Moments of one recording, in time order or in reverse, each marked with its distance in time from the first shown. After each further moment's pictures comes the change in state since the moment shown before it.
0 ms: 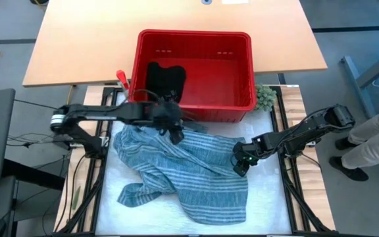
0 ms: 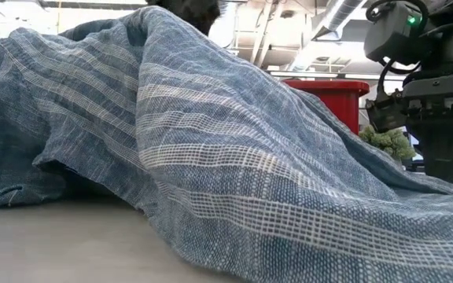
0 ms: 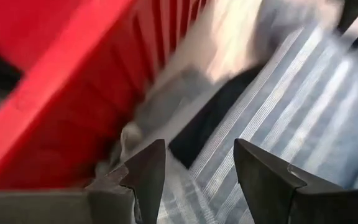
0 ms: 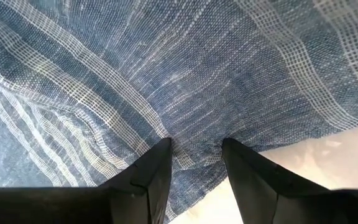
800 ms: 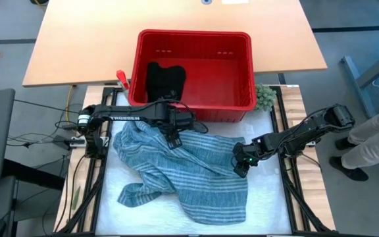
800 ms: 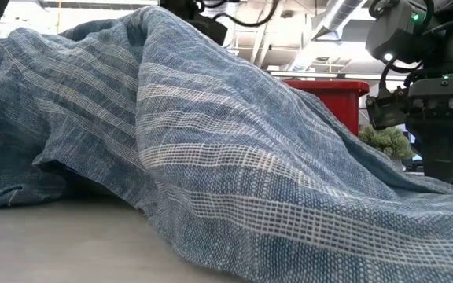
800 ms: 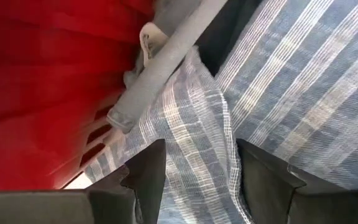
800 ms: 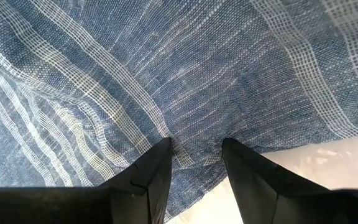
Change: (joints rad) left arm -0.044 0.283 0.353 -0.609 -0.045 -0.006; right arm 0.001 0.000 0.000 0.001 0.040 -0.065
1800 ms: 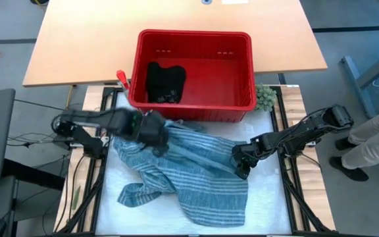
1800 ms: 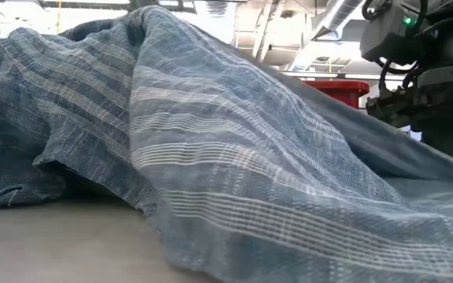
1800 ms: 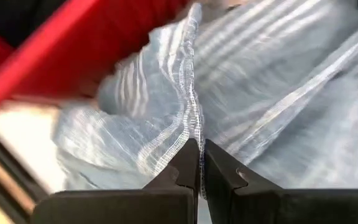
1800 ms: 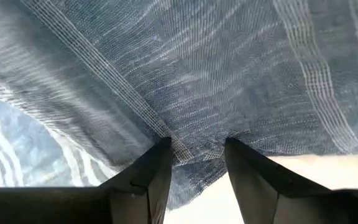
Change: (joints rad) left arm -0.289 -0.204 0.187 -0.255 -0.140 -0.594; right arm -0.001 -0.005 0.025 -0.011 -0.187 -0.021
